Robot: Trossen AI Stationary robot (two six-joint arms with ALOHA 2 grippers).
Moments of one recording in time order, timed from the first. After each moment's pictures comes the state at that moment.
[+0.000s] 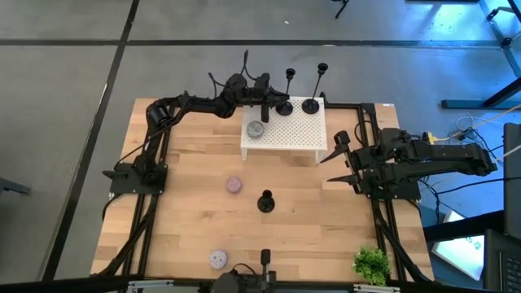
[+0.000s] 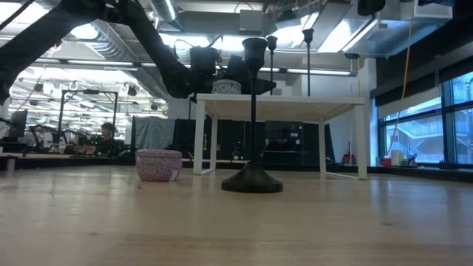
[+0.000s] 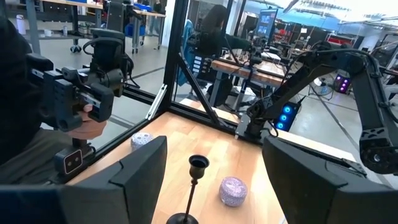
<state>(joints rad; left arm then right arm) 0.66 2.11 1.32 0.94 0.62 -0.13 0.01 0.62 0.58 -0.03 -0.34 -0.22</state>
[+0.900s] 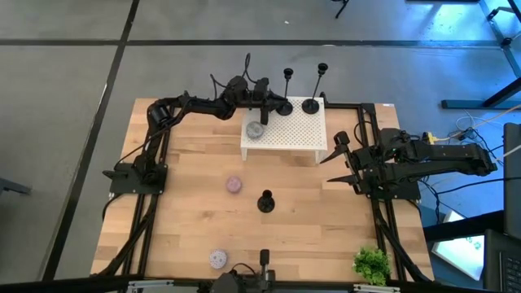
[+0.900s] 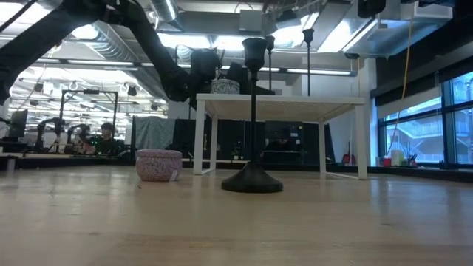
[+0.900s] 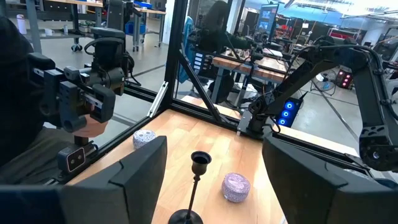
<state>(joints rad) 0.66 2.12 1.29 0.91 0.62 -0.16 0.01 0.62 0.58 -0.05 -0.34 -0.21</state>
